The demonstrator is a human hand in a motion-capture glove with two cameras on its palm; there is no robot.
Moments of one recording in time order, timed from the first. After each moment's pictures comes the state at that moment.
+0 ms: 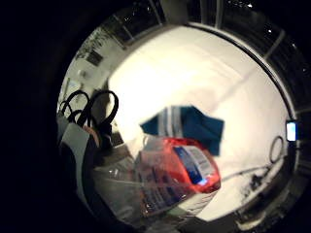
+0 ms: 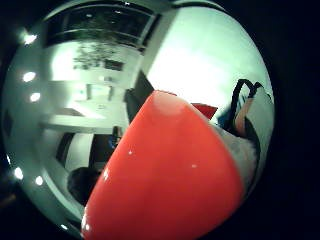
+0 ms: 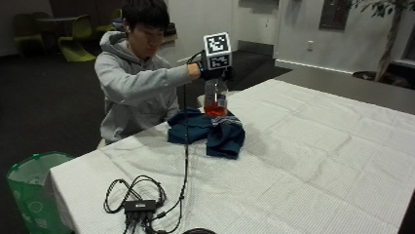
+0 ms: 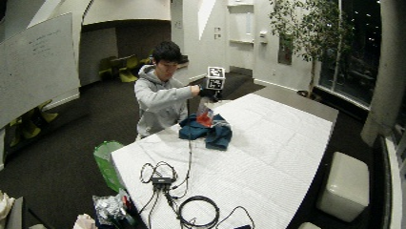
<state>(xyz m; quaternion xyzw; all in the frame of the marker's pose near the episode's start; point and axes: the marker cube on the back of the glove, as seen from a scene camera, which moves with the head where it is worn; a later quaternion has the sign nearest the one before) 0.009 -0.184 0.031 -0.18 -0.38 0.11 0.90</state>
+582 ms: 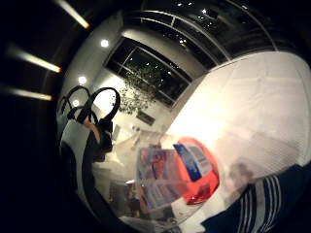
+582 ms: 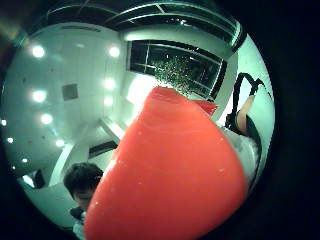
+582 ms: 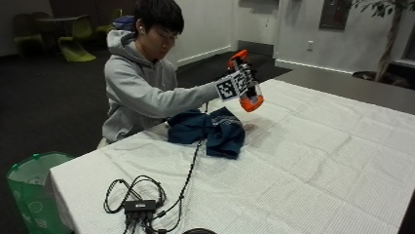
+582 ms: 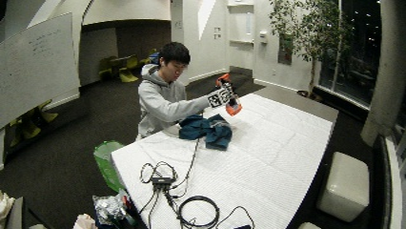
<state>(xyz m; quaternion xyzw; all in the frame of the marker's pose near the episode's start) -0.055 -0.226 0.132 0.13 -0.61 0.21 0.75</state>
